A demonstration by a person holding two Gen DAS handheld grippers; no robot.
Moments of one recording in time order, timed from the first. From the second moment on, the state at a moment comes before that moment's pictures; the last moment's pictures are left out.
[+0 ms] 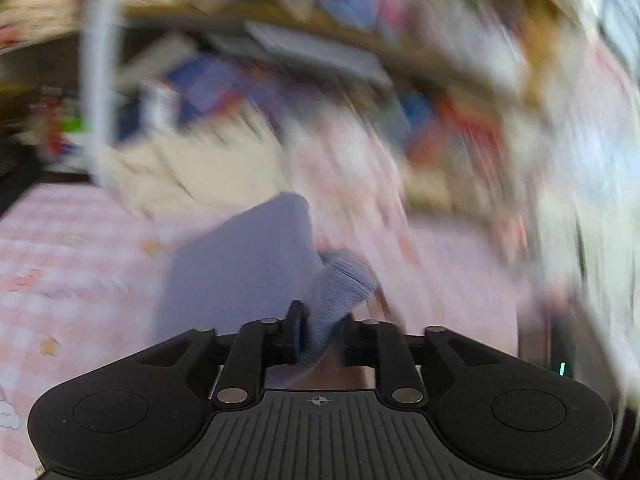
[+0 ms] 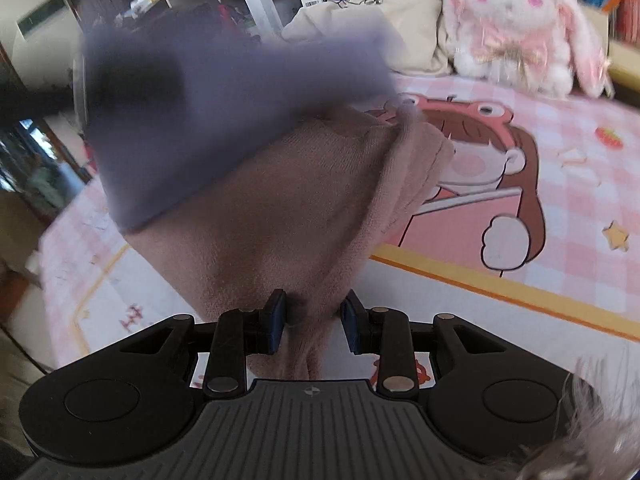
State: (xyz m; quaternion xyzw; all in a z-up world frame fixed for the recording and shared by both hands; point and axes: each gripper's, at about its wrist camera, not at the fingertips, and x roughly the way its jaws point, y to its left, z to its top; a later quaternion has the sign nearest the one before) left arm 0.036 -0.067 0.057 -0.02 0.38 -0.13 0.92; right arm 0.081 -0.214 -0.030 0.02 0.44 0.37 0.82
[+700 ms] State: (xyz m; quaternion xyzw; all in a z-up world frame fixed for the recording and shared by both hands) left arm -0.006 -0.054 0.072 0.07 0.32 -0.09 0.94; right arm 0.107 -0.263 0.002 0.17 0.44 0.43 0.77
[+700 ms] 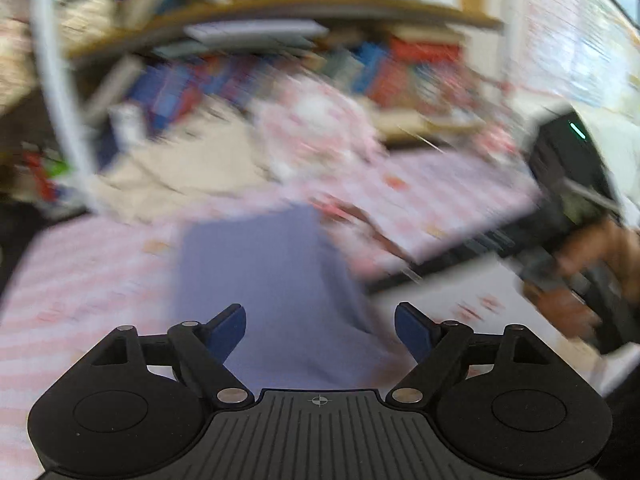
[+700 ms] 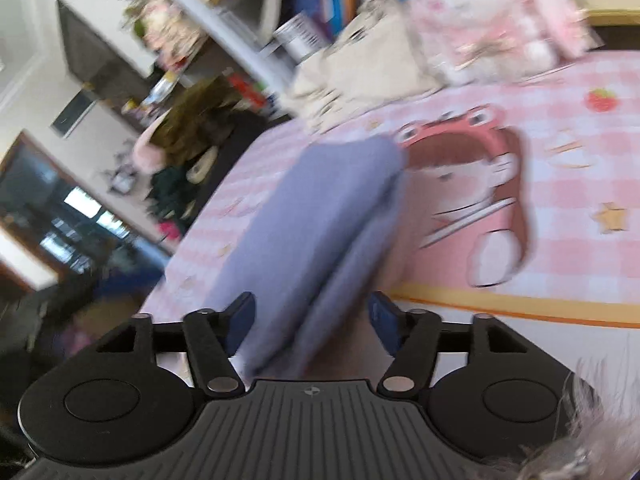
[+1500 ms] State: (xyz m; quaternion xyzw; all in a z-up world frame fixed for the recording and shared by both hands) left arm 0.033 -0.025 -0.008 0.00 0.38 -0.06 0.92; right arm 0.085 -0.205 0.004 0.02 0.36 0.36 0.86
